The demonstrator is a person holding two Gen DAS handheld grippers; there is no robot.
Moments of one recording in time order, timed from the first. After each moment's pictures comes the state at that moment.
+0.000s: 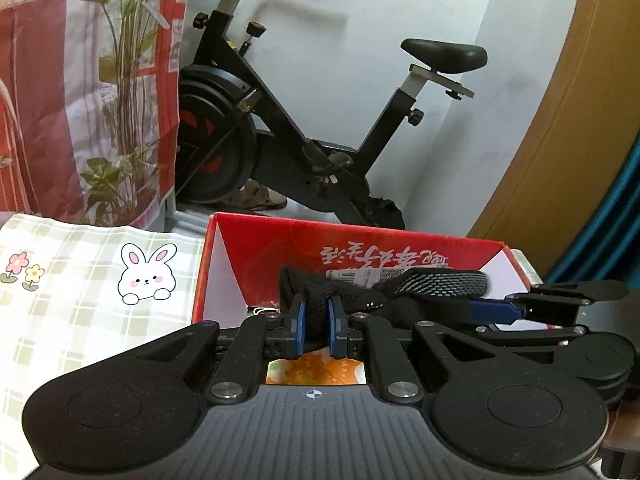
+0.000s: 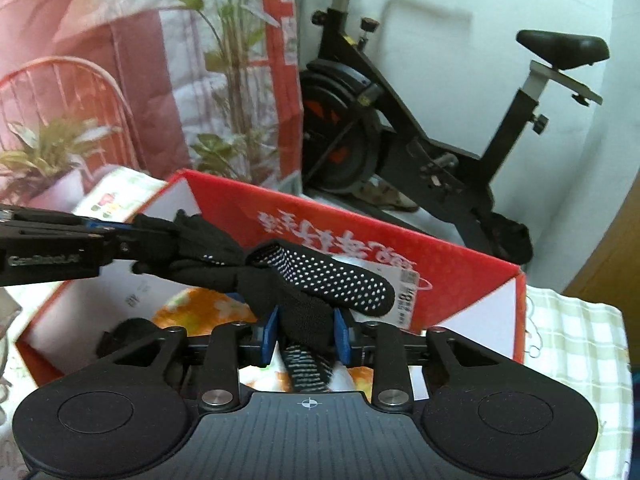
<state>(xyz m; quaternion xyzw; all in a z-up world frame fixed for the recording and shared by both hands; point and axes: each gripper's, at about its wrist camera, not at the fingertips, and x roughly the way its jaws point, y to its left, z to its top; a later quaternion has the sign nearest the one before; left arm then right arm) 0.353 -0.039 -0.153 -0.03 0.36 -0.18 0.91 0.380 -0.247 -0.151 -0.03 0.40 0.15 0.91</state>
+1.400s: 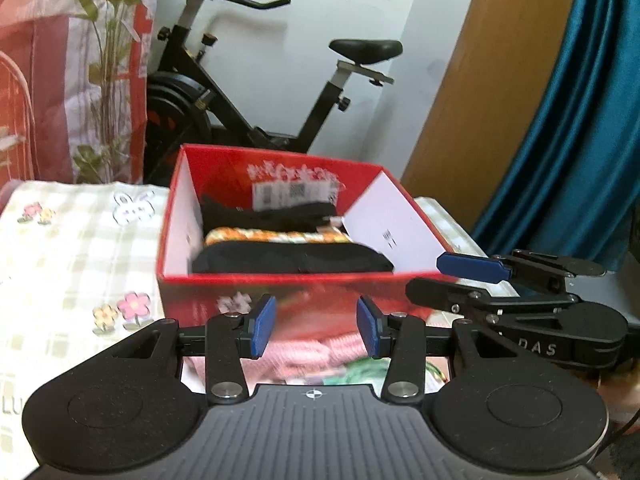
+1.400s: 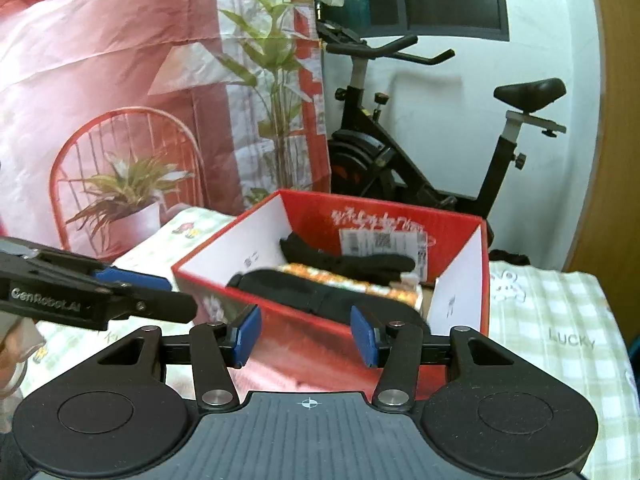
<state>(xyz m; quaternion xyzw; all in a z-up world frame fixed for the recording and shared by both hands) 0.169 -0.027 -0.140 -0.03 0.35 -0.25 0.90 0.164 -0.263 -0.113 0.01 0.28 0.18 0.94</state>
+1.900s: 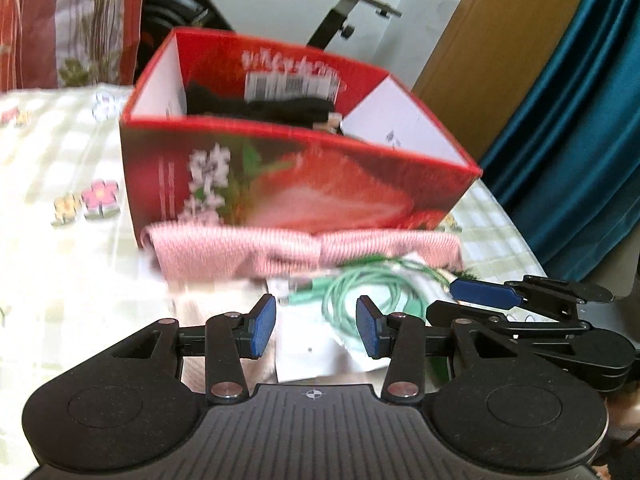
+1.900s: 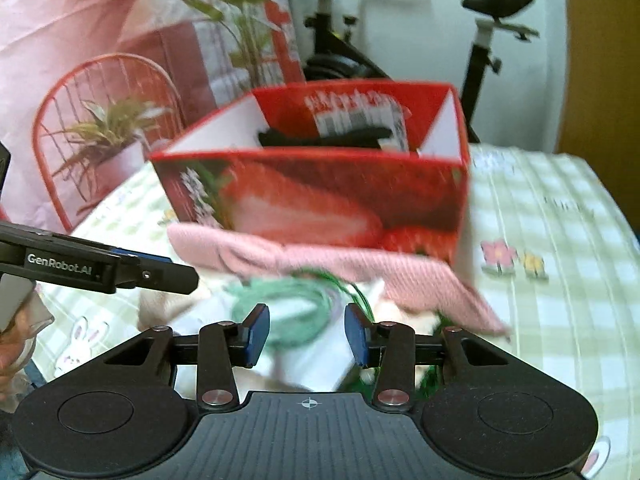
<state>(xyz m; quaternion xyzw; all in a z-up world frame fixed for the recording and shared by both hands) 0.165 -0.031 -0.214 -0.05 0.44 -0.26 0.86 0.119 -0.282 -0.193 0.05 0.38 0.15 0.91</state>
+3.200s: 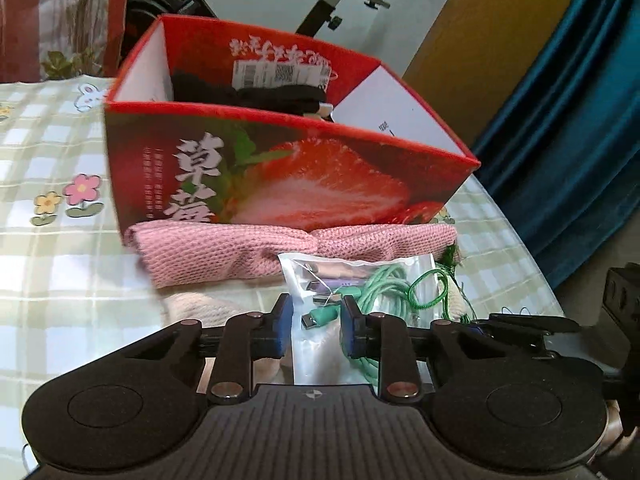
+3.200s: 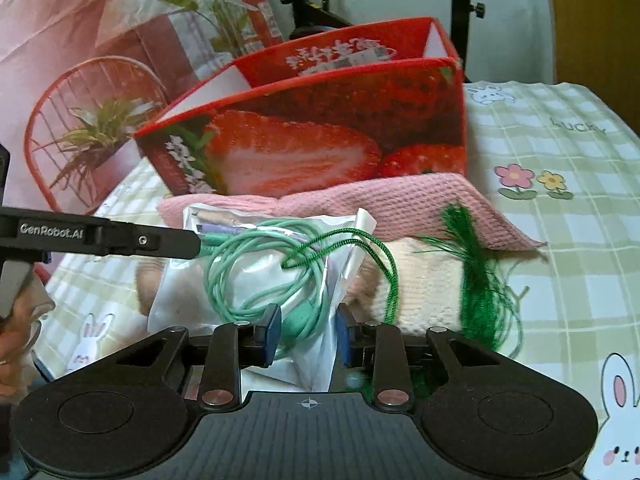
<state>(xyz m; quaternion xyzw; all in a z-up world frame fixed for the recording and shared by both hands) 0.171 -0.028 -0.220 -0.05 0.44 -0.28 0.85 0.115 -0.282 -0.227 0.12 0.41 0.16 0.89</state>
